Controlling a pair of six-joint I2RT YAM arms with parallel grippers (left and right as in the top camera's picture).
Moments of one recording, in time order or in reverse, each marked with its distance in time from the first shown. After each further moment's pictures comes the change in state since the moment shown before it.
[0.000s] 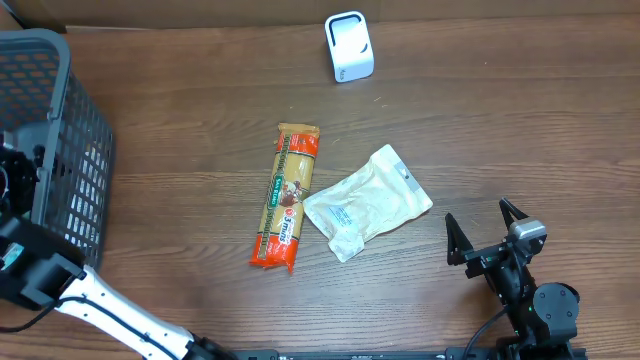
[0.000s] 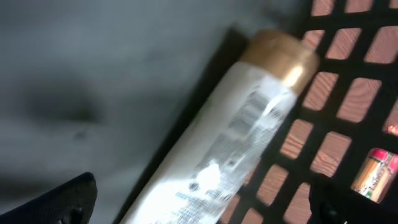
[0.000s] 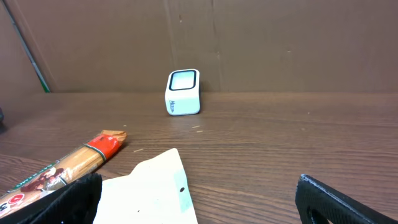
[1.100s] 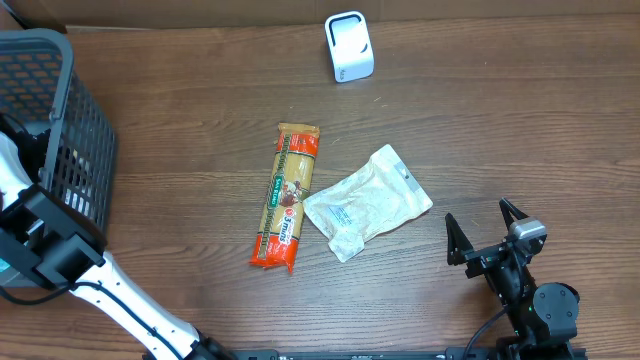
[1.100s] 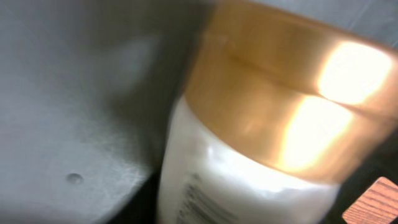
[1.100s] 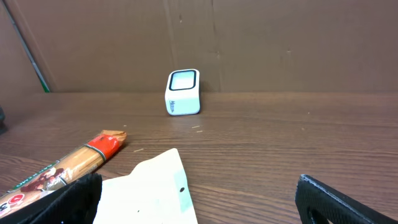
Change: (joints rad) left arm -0.148 -0.031 -0.197 0.208 -0.374 -0.130; right arm 0.000 0.000 0.000 0.000 0.000 0.001
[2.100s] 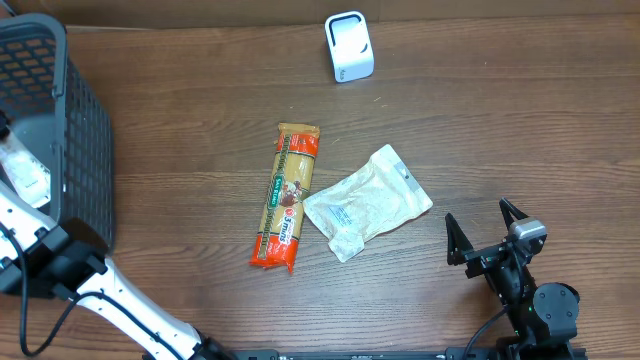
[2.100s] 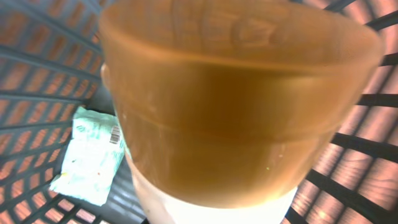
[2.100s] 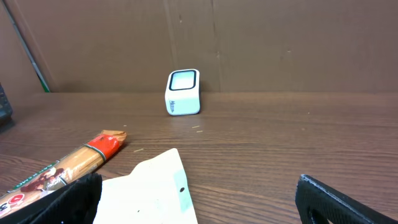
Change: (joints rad) left arm -0.005 -0.122 0.681 -0.365 -0.023 -0.232; right arm 0.000 0.000 0.000 0.000 0.000 0.000
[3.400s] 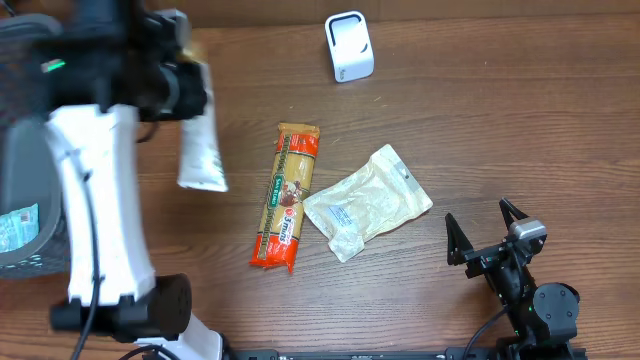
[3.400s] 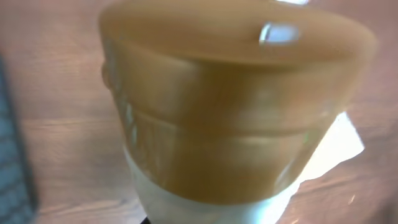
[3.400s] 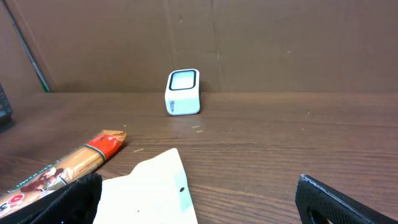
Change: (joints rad) left arm -0.743 -0.551 -0.705 0.119 0.065 -0.040; right arm 0.000 0.000 0.000 0.000 0.000 0.000
